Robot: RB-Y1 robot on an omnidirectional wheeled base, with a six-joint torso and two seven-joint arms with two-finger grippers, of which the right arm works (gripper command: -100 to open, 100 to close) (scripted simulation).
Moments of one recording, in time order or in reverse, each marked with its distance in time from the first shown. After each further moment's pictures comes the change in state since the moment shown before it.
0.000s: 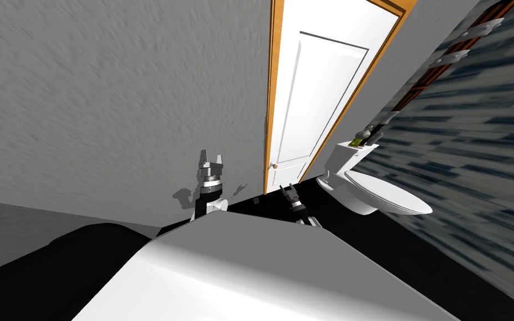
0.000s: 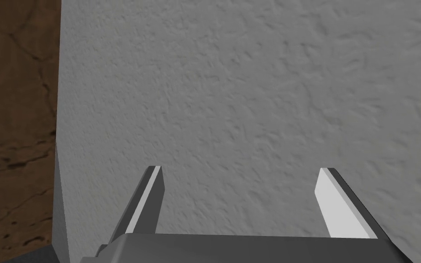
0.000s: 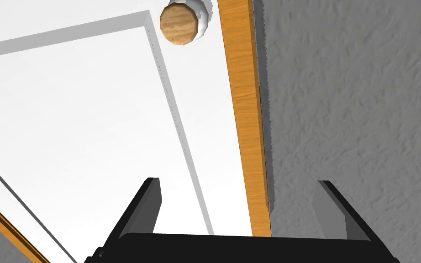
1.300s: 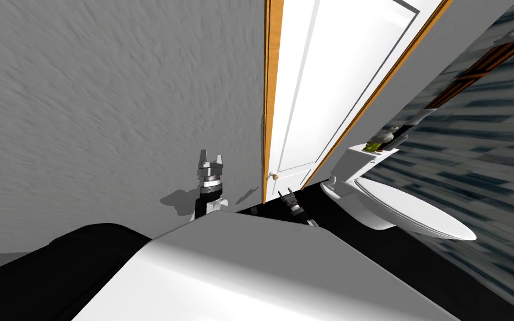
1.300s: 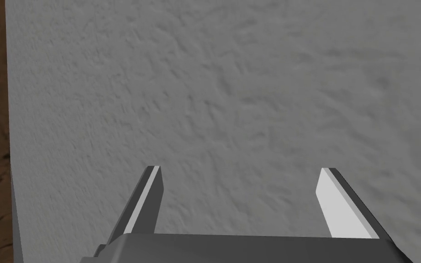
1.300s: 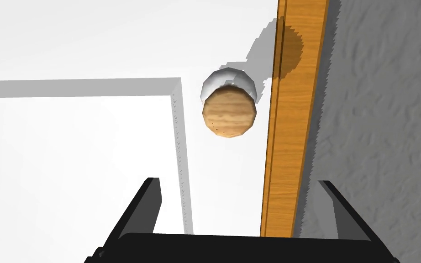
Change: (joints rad) arm -0.065 -0.013 -0.003 0.225 0.076 -0.059 0.147
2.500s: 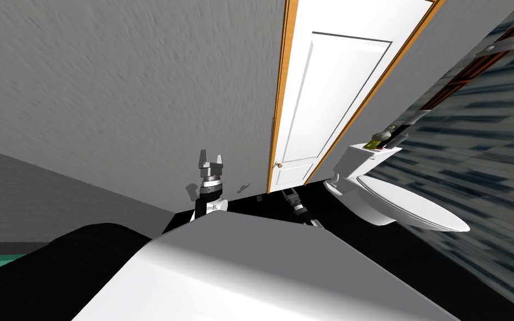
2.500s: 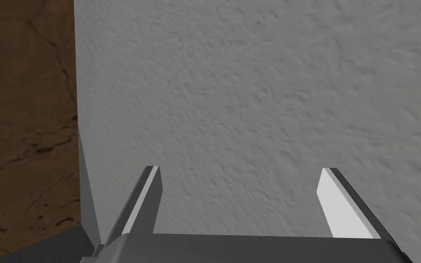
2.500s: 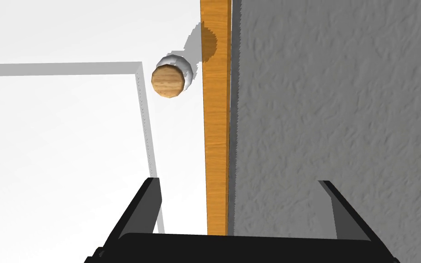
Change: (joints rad) arm -0.045 -0.018 -0.066 0.081 -0.004 -0.024 0.000
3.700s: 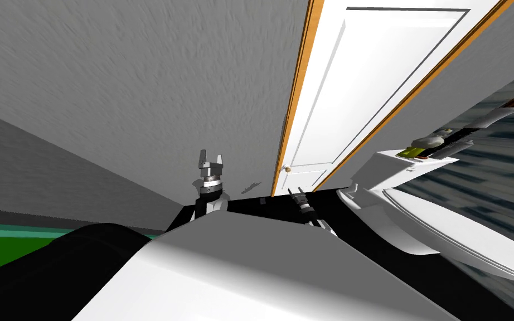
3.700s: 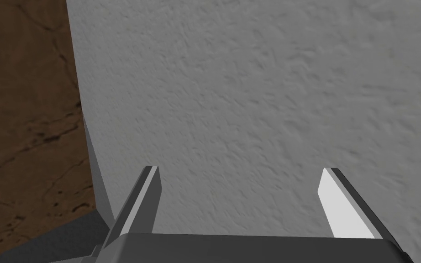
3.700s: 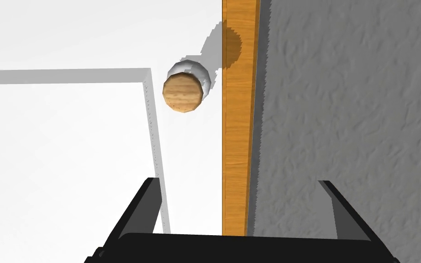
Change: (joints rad) arm -0.089 -0.034 -0.144 0.157 -0.005 -0.044 -0.004
